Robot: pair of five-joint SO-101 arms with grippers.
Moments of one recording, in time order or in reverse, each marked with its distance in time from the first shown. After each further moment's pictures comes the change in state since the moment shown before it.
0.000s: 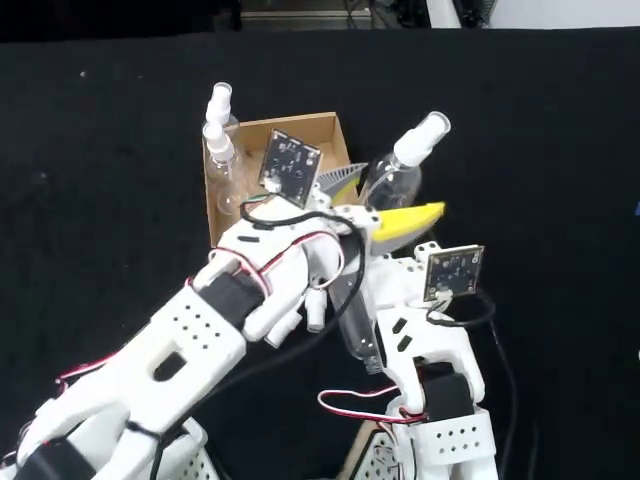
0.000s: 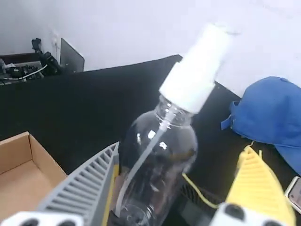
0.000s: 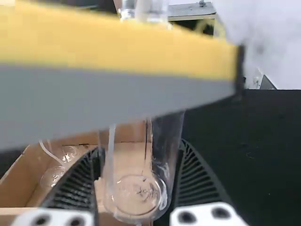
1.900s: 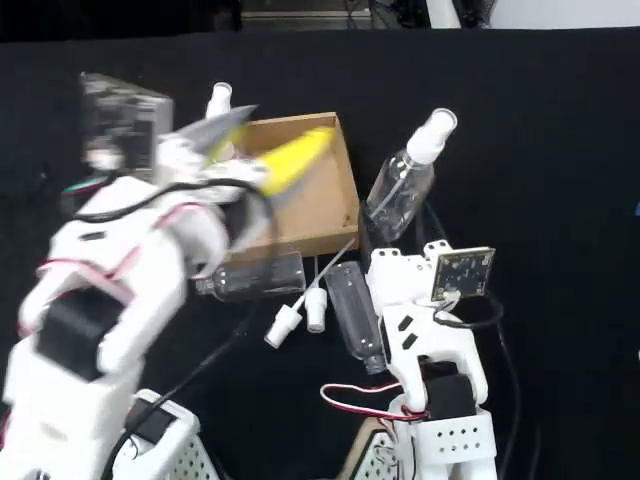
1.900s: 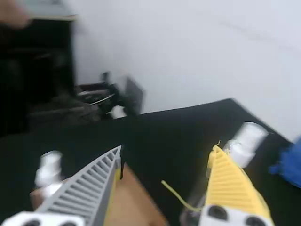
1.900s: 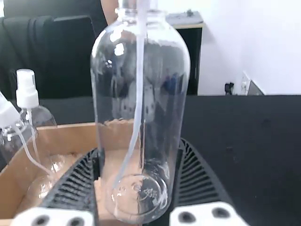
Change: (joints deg) left arm -16.4 -15.8 -32.6 46.5 -5.4; right arm 3.0 0.0 0.0 -1.1 0.0
